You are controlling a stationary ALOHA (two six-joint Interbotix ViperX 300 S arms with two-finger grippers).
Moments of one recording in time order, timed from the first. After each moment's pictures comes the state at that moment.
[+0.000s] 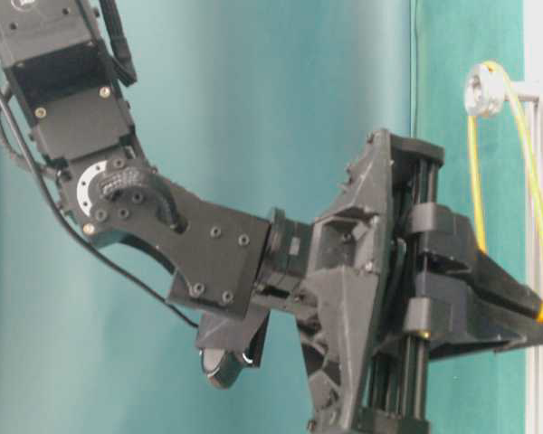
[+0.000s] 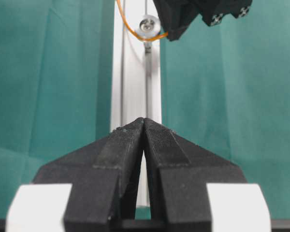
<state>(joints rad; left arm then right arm) 0.00 -1.03 1.02 0.03 0.56 -0.01 0.09 0.43 -0.06 -0.15 0.87 1.44</state>
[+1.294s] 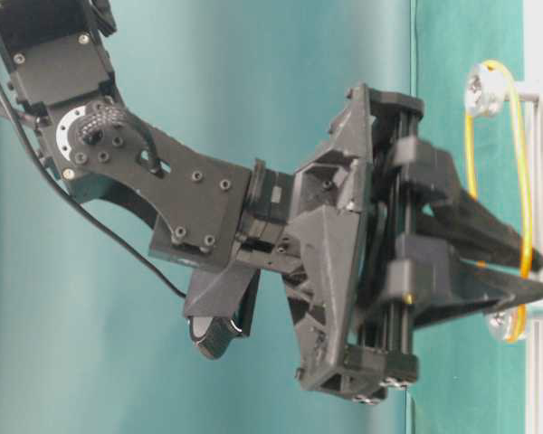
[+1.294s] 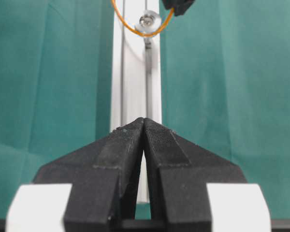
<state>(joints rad) 0.00 -1.03 1.02 0.03 0.58 -0.01 0.09 0.36 0.03 -0.17 0.87 1.42</state>
